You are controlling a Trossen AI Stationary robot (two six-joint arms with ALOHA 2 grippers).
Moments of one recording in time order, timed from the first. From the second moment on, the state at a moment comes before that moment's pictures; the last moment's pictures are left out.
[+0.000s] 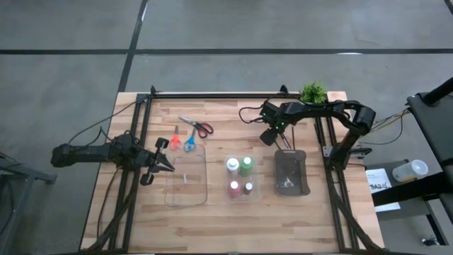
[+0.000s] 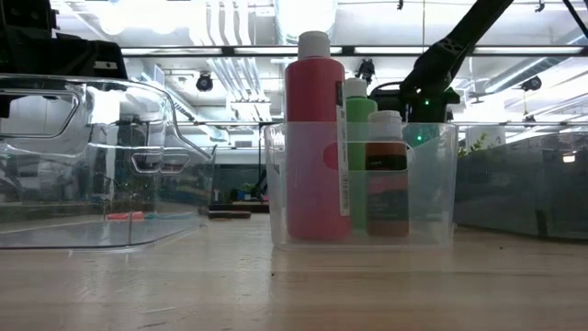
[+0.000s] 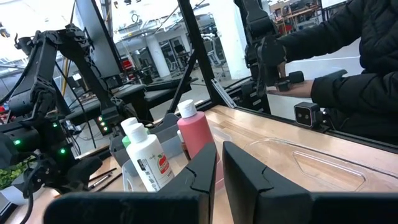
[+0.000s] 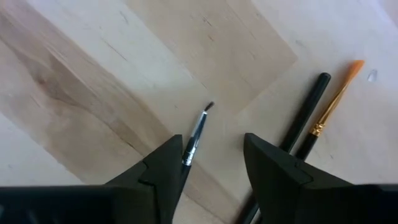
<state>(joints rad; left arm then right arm) 0.03 0.07 0.00 0.08 0.46 0.33 -0.51 1.74 0.92 -0.60 0.01 0.28</state>
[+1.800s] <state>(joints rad) 0.03 0.07 0.00 0.08 0.46 0.33 -0.48 1.67 1.06 -0.74 -0.05 0.32</state>
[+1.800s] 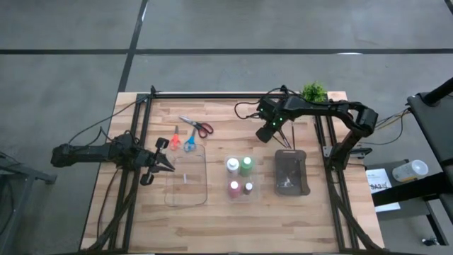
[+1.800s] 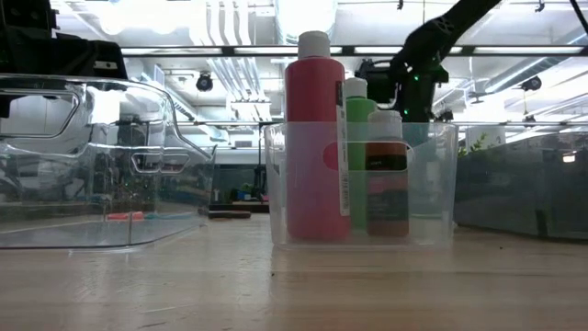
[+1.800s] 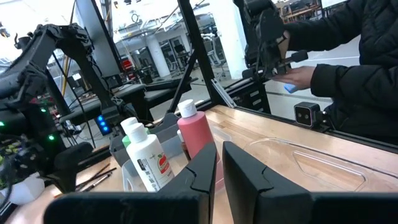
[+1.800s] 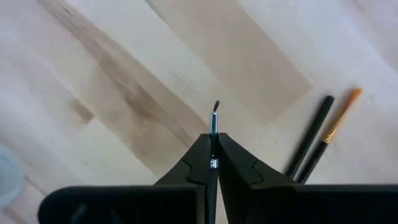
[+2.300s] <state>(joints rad) 0.03 0.07 0.00 0.08 0.46 0.33 -0.44 1.54 1.25 -0.82 -0.03 0.37</state>
